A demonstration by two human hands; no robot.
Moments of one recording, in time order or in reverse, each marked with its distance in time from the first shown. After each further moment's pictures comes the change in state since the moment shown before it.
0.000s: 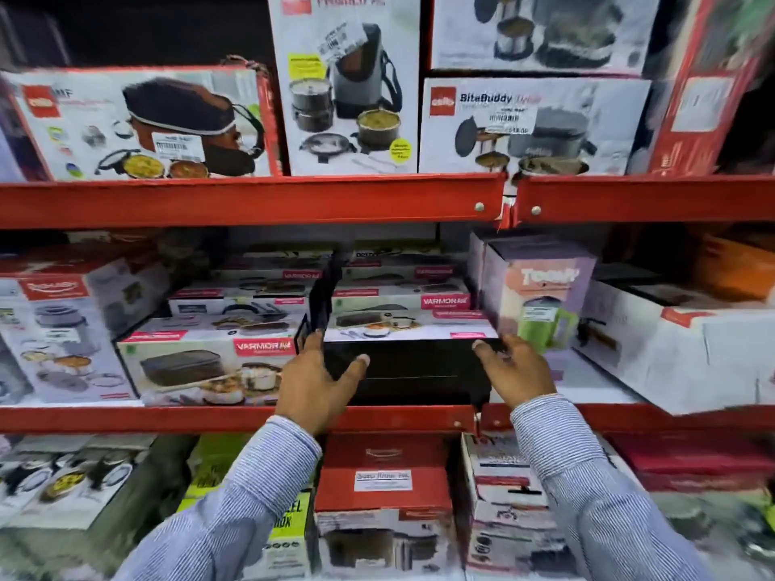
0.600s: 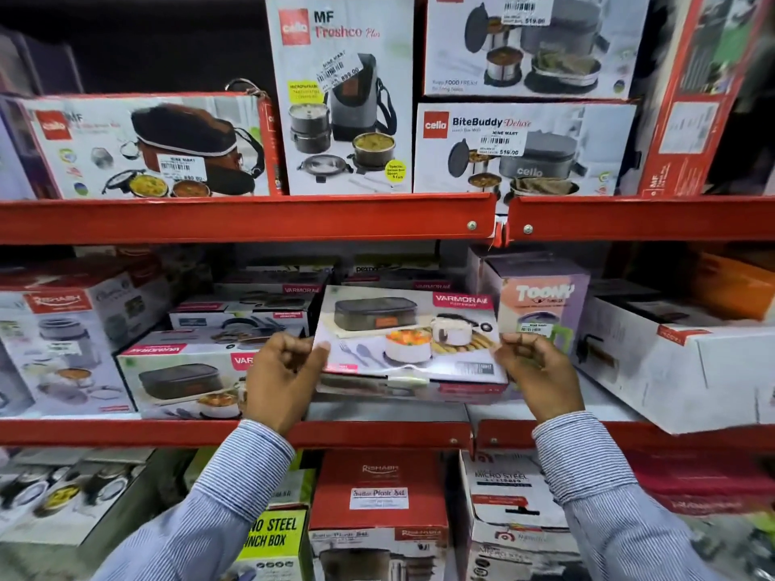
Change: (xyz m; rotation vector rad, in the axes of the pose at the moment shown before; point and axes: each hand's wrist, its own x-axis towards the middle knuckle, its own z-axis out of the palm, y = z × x) left_hand 0.010 -0.008 -0.017 -0.435 0.181 -0.087; right_hand 0.016 0.021 -0.021 0.535 0.076 -0.114
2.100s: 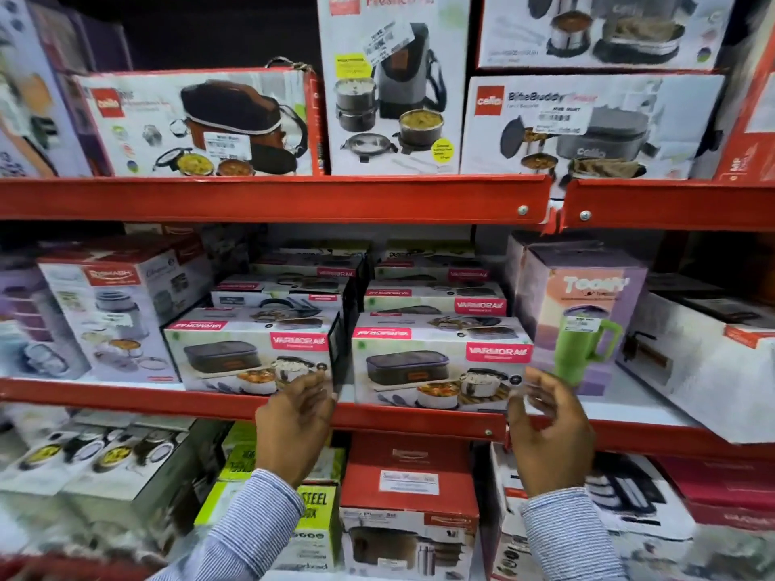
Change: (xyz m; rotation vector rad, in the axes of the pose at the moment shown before) left_hand -0.037 -0.067 -0.021 0.196 0.008 0.060; right_hand -0.072 0.038 0.041 -0.203 0.247 -0.285
